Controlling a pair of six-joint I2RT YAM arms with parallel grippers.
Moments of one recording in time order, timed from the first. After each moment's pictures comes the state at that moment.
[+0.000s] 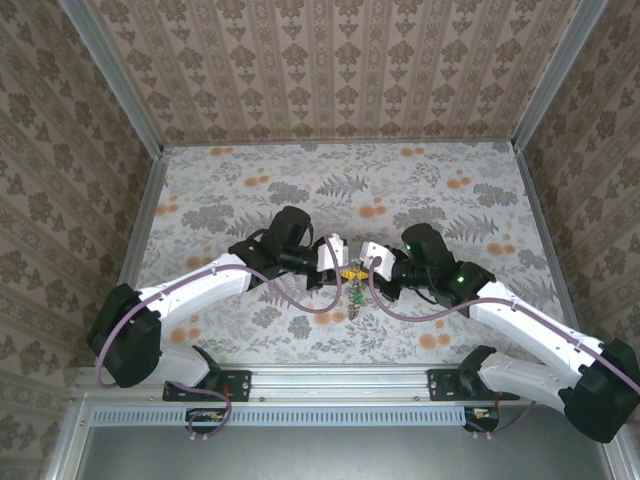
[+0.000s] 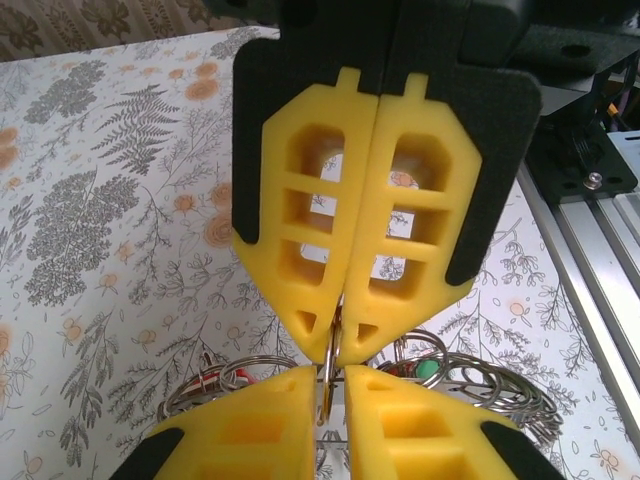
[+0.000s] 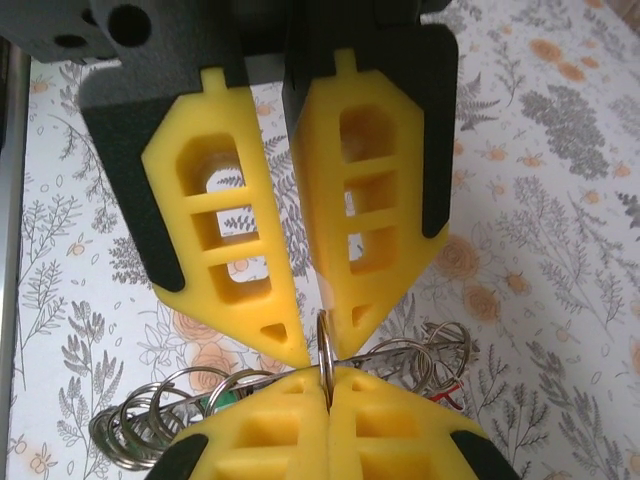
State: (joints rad) left arm -0.82 1.39 0.91 -0.18 0.69 0.60; right arm 0.64 1.02 0.73 -0.34 -0.37 -0.49
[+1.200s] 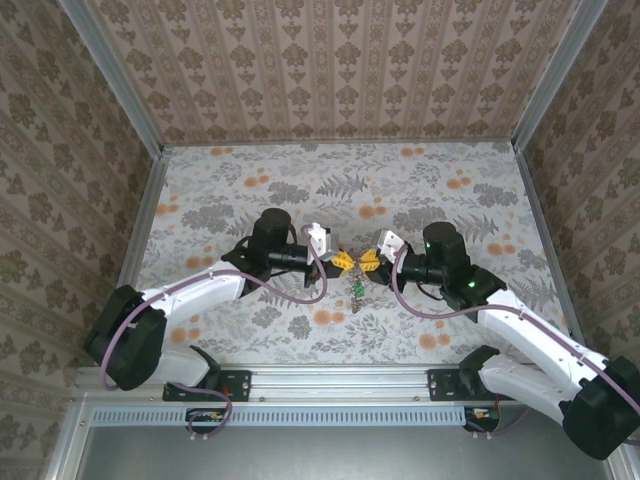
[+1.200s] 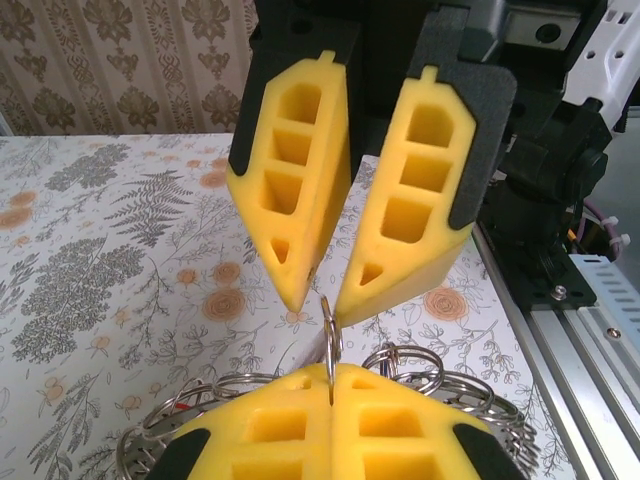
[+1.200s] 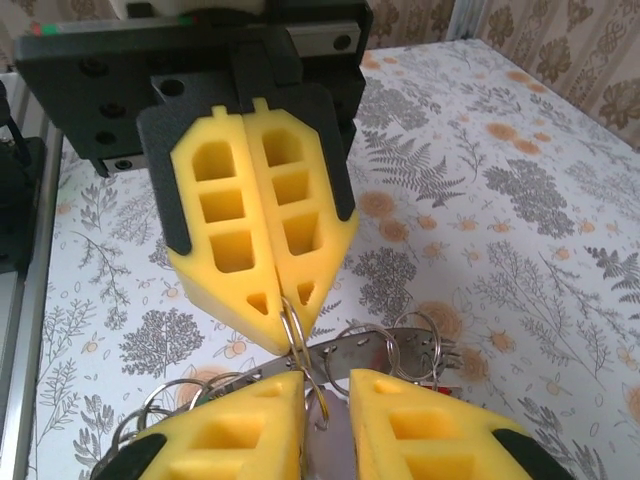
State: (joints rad) left arm -0.74 1.37 0.75 0.23 0.90 0.32; right arm 0.52 0.95 0.64 -0.14 -0.54 -0.35
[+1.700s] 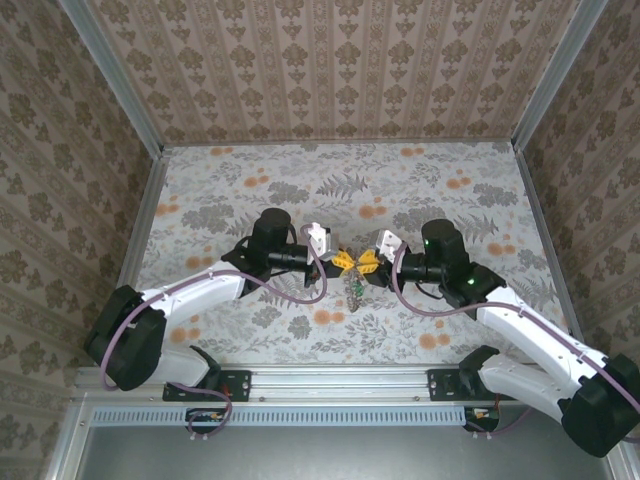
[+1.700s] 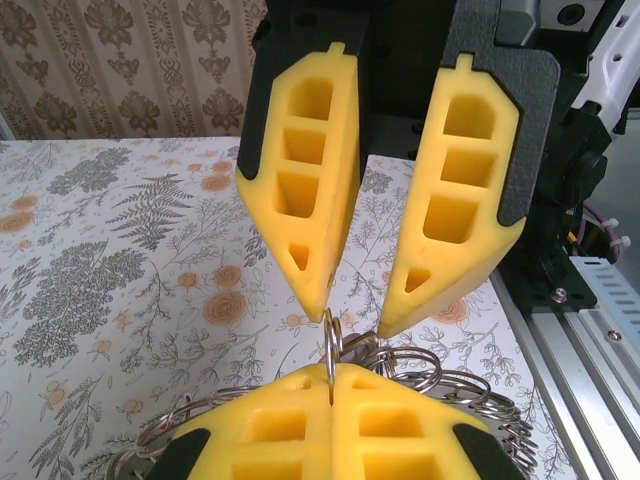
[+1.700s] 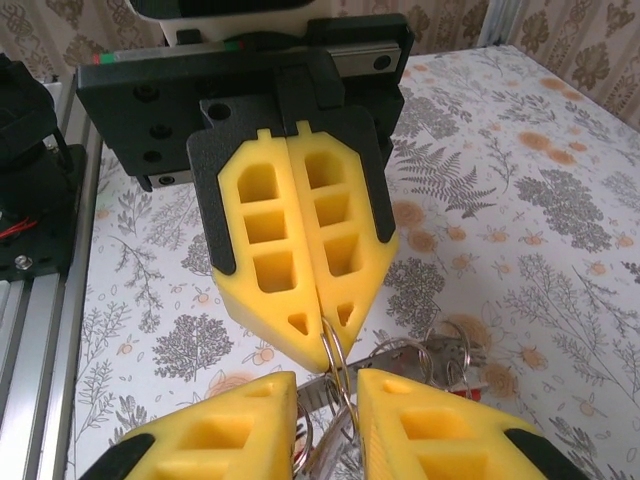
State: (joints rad) left arm -0.74 1.37 0.75 0.24 0.90 0.32; right arm 0.52 0.98 0.68 -0.16 -0.60 -0.35
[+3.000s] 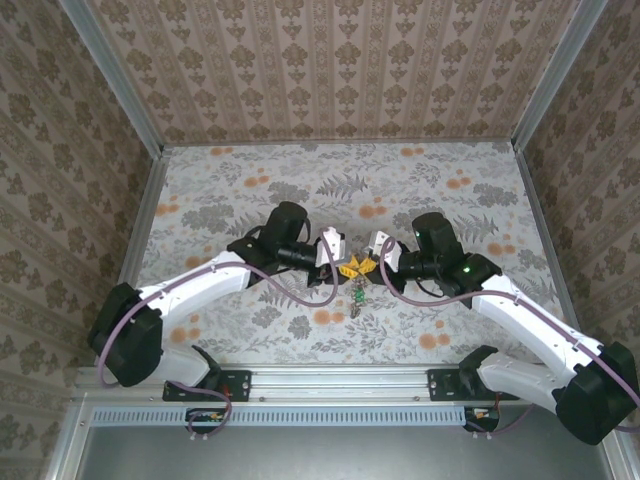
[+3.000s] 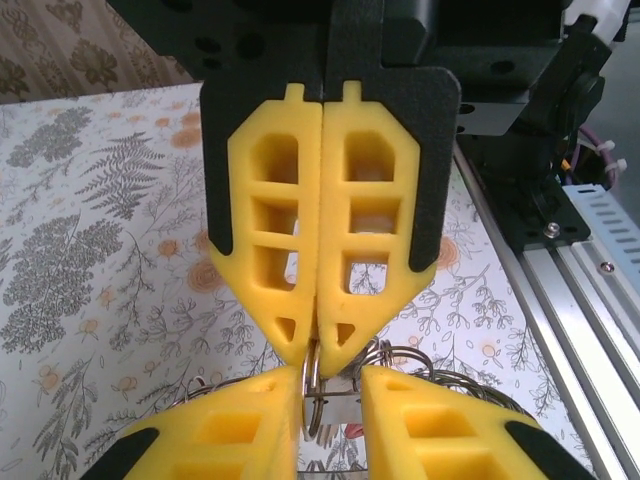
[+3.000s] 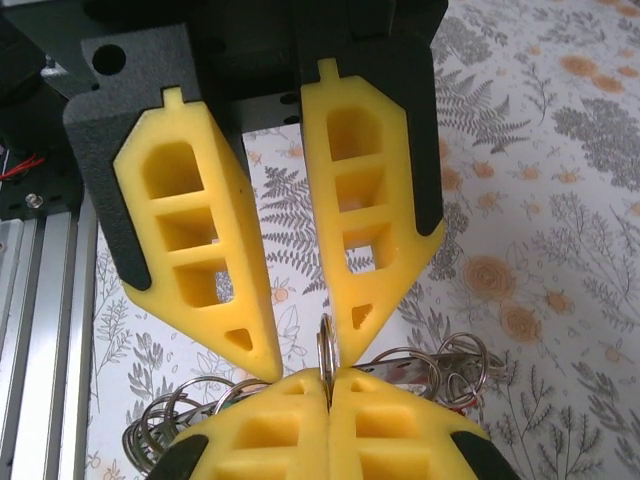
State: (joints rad) left arm -0.80 1.40 0.93 -0.14 0.81 0.55; right arm 0.52 1.05 0.77 -0.38 -0.58 -0.44
